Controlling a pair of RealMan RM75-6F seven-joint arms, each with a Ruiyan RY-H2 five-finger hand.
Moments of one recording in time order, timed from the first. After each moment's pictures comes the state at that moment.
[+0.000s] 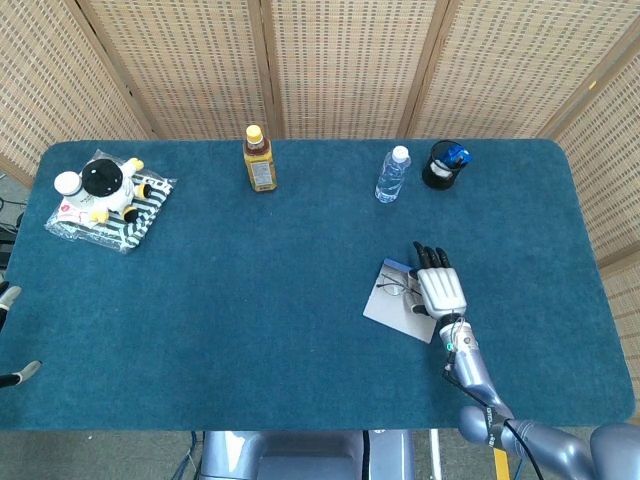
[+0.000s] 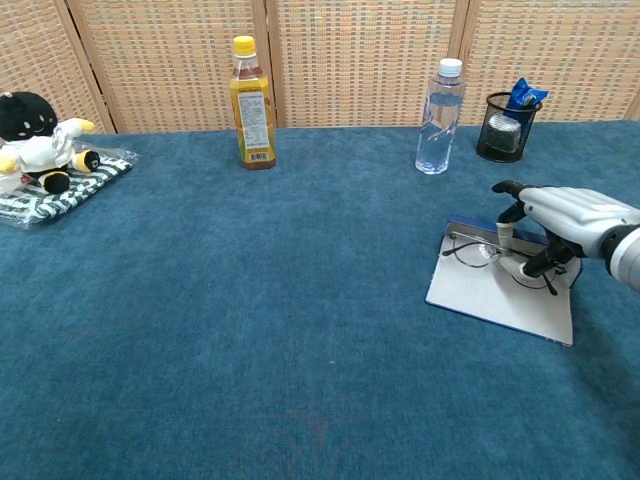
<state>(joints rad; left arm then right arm) -0.05 -0.97 0.00 -1.63 1.47 1.43 -0.07 0.57 -1.71 0.22 -1.20 -1.09 1.00 -0.34</state>
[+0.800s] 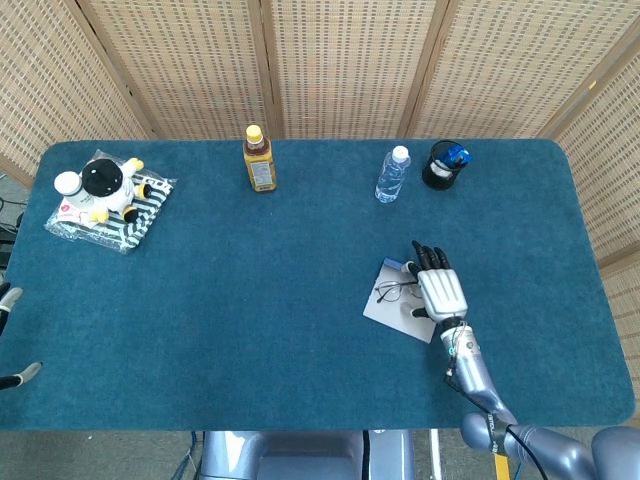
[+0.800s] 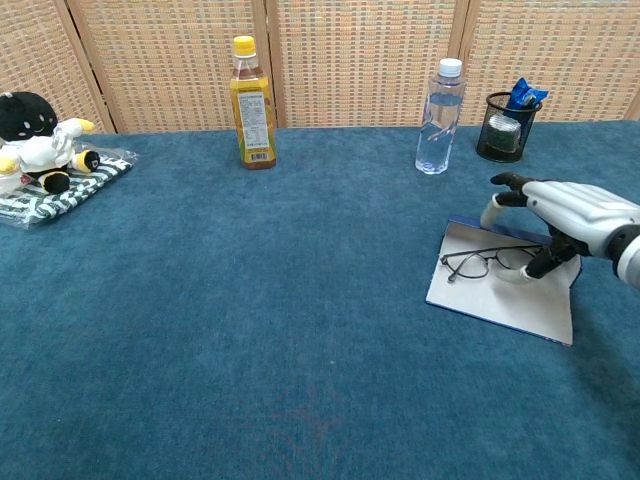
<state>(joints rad) -0.05 -0.97 0.01 -1.63 1.48 1.43 -0.06 0.56 -1.71 0.20 -1.21 -1.18 1.06 -0.24</state>
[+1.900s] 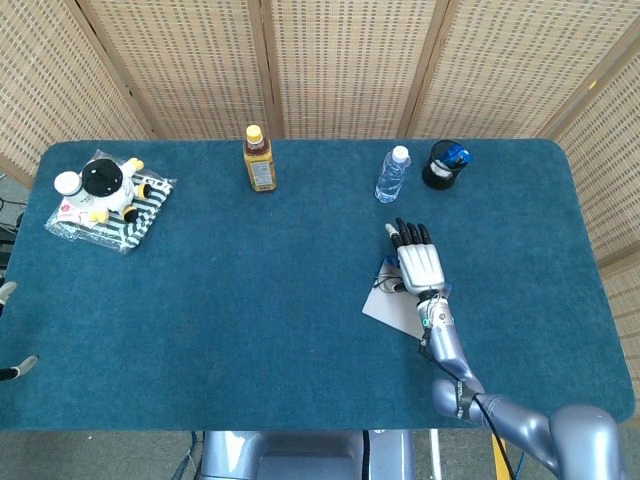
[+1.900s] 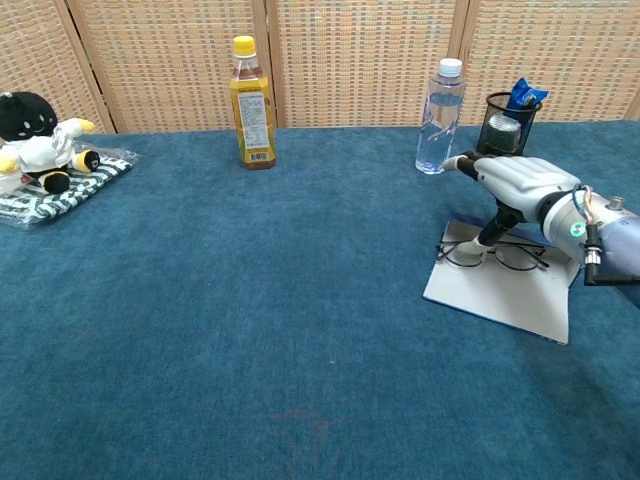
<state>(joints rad) -0.07 -0.97 -0.02 -1.62 1.41 1.37 -0.09 0.72 -1.84 0.32 -0.99 -1.06 0.97 -0.38</state>
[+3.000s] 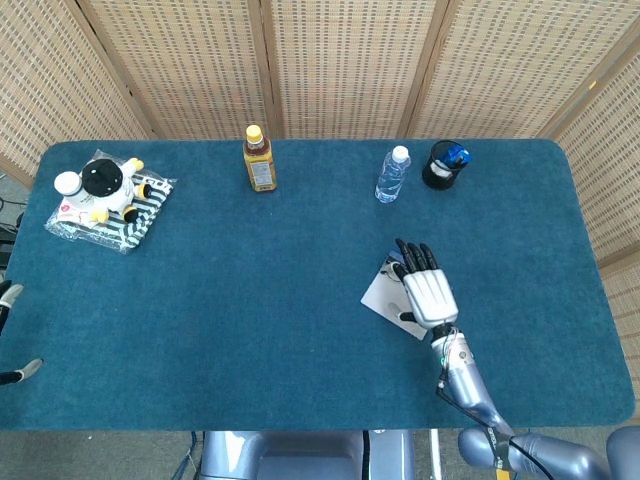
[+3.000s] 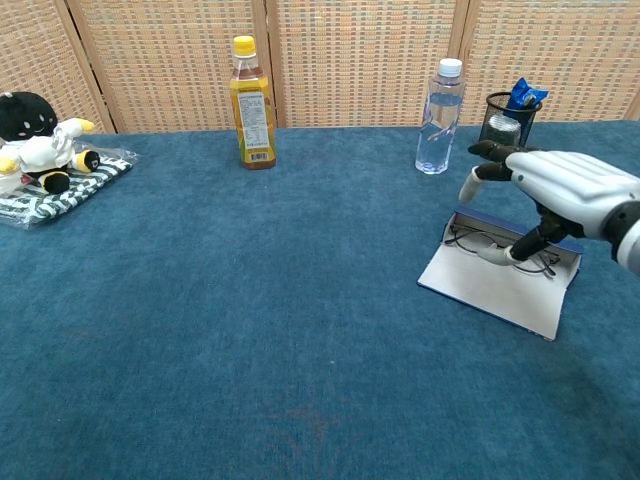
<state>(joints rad) -0.06 -0.97 0.00 -1.63 1.45 1.39 -0.08 0.55 -1.64 0.16 -1.45 -1.22 1.20 -0.39</state>
